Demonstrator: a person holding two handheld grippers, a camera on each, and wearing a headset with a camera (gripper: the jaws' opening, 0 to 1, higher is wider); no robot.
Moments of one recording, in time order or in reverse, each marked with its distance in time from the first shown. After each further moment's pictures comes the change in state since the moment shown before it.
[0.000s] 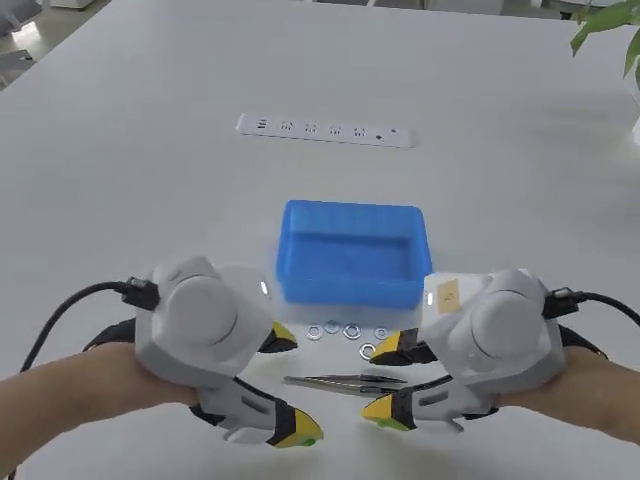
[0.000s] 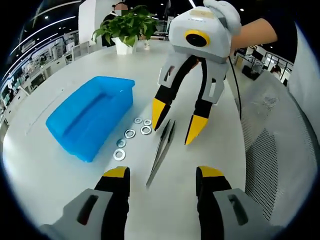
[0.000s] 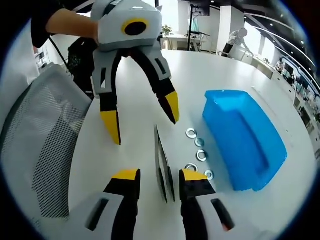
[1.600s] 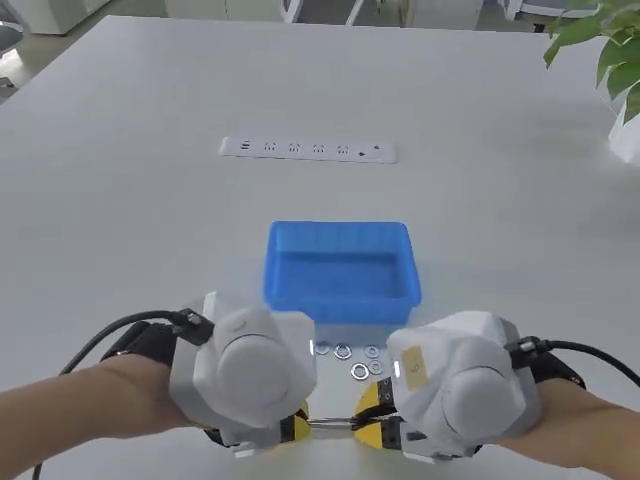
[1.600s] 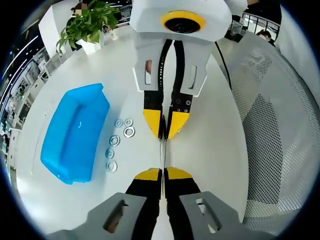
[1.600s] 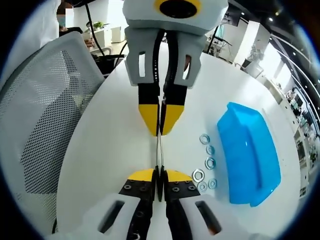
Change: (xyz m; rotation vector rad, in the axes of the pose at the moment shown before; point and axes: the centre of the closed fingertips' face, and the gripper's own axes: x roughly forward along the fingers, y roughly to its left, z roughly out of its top) left arm 0.002 -0.015 0.002 0.252 0.176 -0.048; right arm 0.003 0.014 -0.008 -0.254 0.057 -0.031
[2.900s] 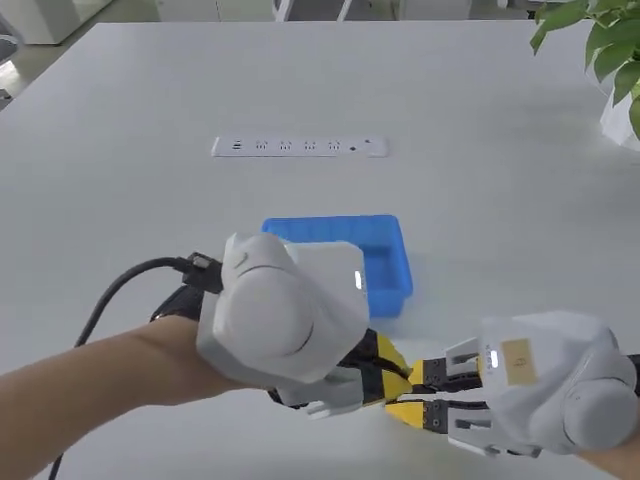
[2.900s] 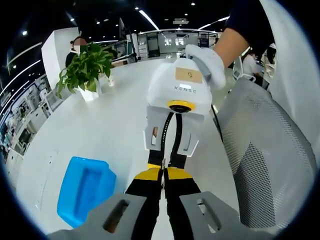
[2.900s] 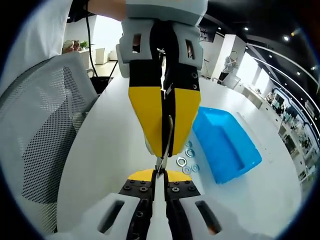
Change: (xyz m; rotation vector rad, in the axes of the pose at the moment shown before) left arm -0.019 -0.003 0.118 0.088 -0.341 0.003; right arm -0.043 -0.011 -0.010 0.080 -0.198 -0.165
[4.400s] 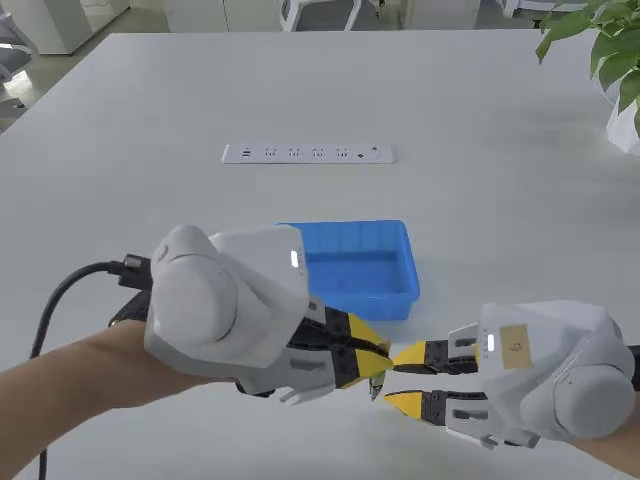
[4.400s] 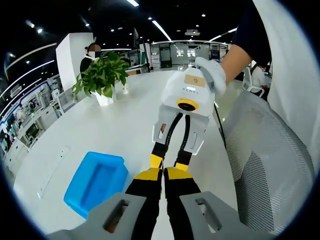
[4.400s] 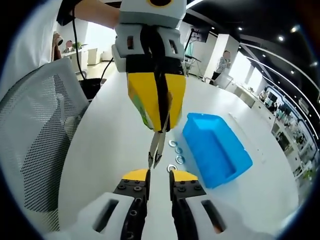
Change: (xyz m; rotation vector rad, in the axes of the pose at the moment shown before) left arm -0.039 0.013 -0.001 -0.065 -0.100 0.095; right arm -0.005 -0.015 0.016 0.038 -0.001 -0.075
